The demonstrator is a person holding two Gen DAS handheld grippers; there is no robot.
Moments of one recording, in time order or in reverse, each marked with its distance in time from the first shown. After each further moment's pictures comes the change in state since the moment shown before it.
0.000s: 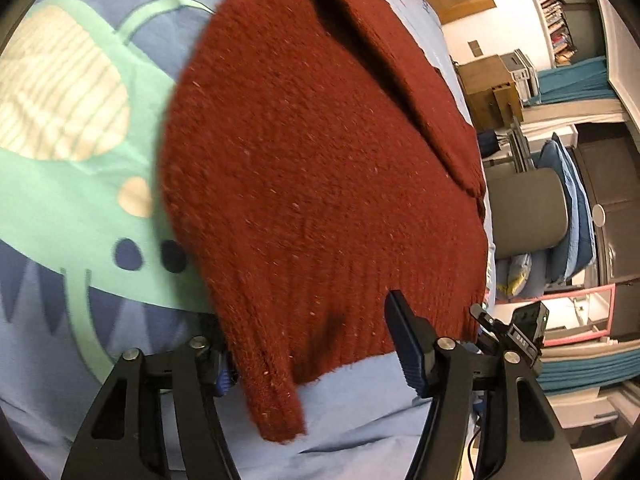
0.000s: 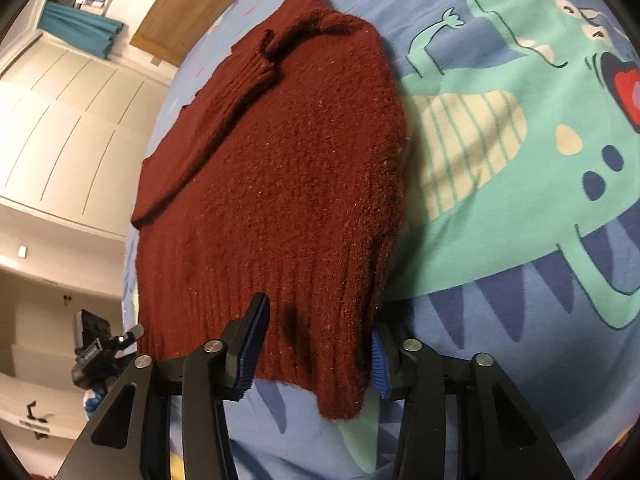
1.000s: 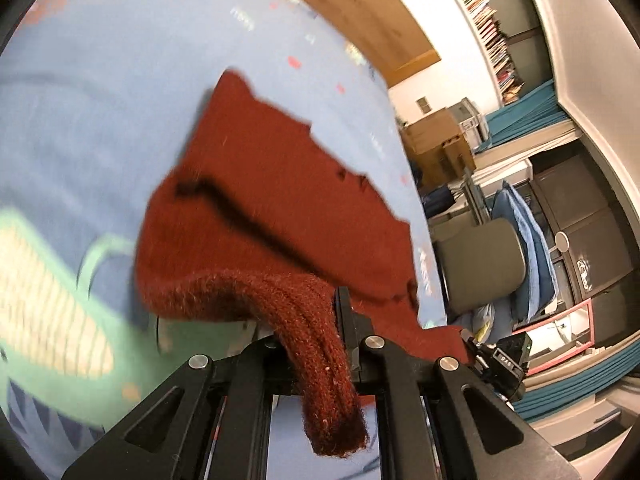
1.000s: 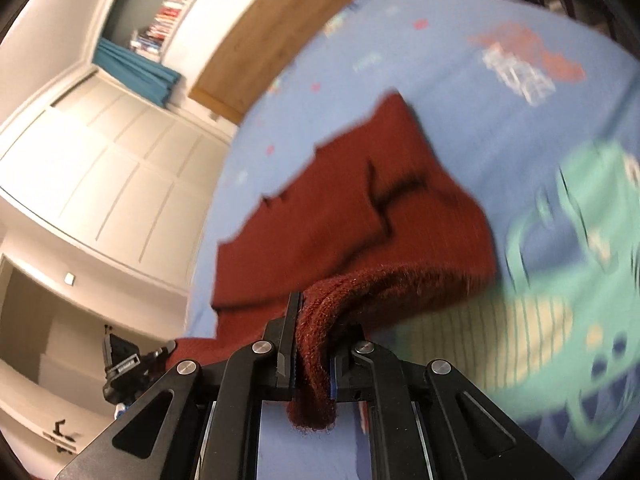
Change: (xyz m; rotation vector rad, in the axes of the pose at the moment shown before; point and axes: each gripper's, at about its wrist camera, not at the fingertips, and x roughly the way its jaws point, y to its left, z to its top) left arm -0.085 -0.050 0.089 0.100 -0.271 -0.118; right arm -0.067 0.060 0.093 -0.048 -0.246 0.194
